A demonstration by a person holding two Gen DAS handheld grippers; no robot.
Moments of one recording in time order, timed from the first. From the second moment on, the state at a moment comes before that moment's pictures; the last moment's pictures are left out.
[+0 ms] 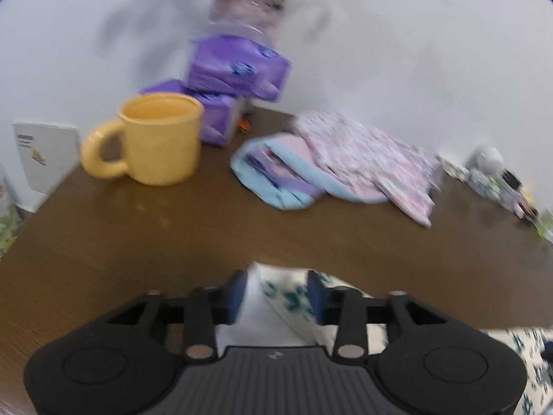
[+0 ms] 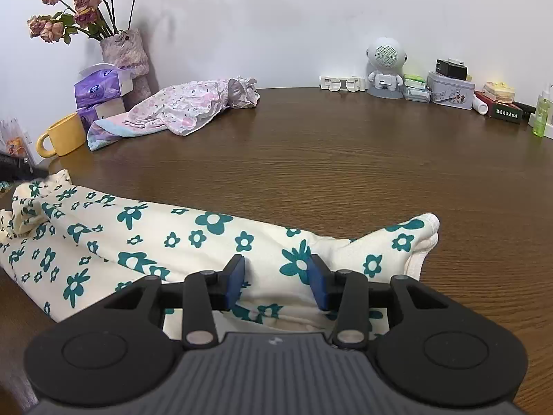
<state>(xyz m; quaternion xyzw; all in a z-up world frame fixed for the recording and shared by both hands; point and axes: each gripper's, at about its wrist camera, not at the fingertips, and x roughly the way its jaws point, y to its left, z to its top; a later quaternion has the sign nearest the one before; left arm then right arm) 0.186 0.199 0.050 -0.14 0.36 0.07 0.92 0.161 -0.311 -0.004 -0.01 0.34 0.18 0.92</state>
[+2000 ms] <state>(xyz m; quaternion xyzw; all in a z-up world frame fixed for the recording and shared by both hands) 0.172 0.197 0.046 -0.21 0.42 0.01 0.88 0.154 -0.308 -0.008 -0.02 0.32 0.18 0.93</state>
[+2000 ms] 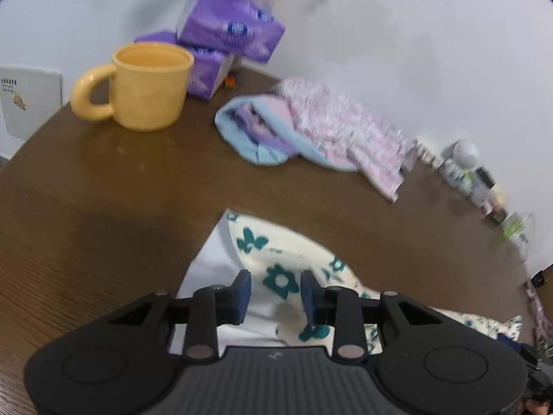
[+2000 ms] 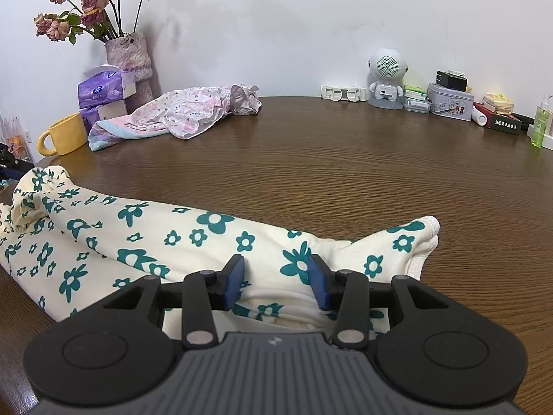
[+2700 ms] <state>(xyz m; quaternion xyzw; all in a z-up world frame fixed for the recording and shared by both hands) 0.152 0.211 0.014 -0.45 0.35 -0.05 0.82 0.153 -0.308 -0.008 -0.01 0.31 0.18 0.93</state>
